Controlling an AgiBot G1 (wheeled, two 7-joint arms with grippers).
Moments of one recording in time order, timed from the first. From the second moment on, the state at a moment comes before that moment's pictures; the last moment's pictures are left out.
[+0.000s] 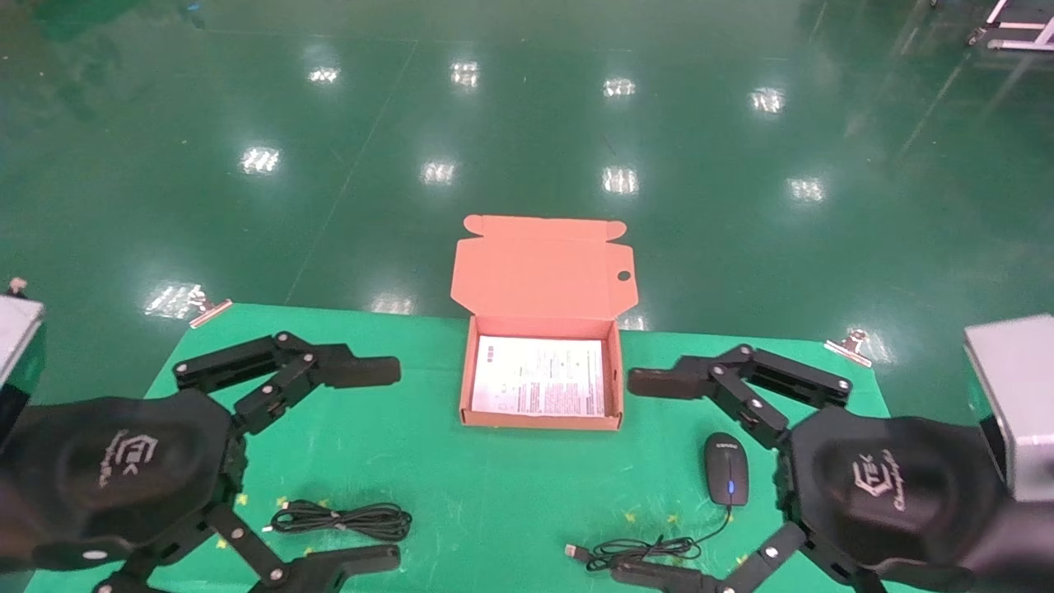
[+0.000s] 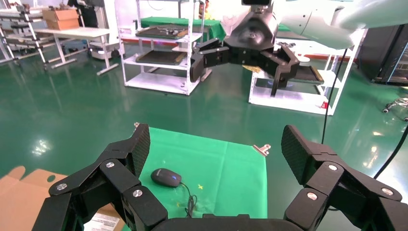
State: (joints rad) left arm -1.10 0.62 0.31 -1.29 0.79 1.50 -0.19; right arm 1.10 -0.60 -0.30 1.30 -0.83 -1.50 0.14
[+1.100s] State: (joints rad) left arm -1.43 0.87 0.80 -1.33 1.82 1.47 -0.31; right arm 1.26 -0.75 -0.65 1.36 -1.79 -1.37 -0.40
